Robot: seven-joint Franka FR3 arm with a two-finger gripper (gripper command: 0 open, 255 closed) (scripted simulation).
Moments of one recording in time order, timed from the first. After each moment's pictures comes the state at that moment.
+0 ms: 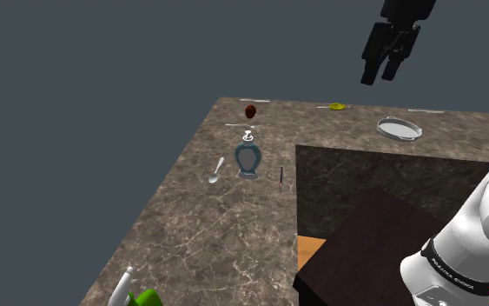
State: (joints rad) arm 0.01 -0.80 -0.01 -2.28 0.11 1.47 0.08
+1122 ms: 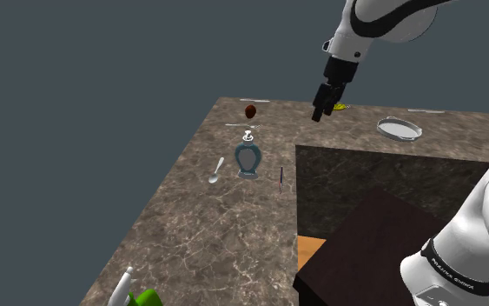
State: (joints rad) arm 0.07 -0.47 -0.20 -2.44 0.13 2.01 -0.31
